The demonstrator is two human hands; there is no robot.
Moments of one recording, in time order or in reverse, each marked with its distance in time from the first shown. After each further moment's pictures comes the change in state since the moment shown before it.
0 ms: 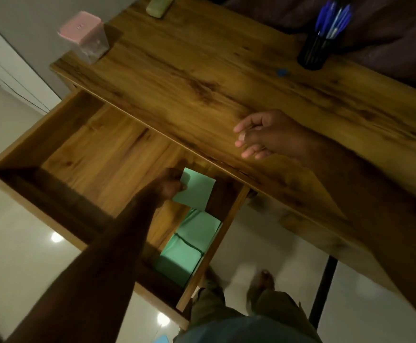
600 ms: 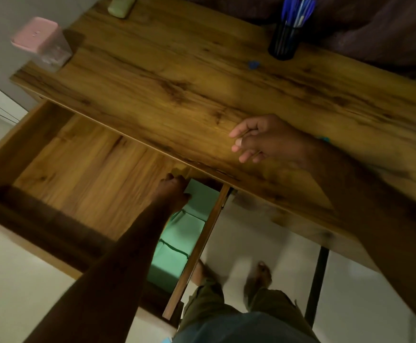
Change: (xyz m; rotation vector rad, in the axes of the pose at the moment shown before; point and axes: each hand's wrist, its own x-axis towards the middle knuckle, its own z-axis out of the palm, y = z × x) left_hand 0.025 0.002 0.063 0.905 0.071 0.212; right_hand -0.018 0.036 -0.029 0.036 0.039 0.031
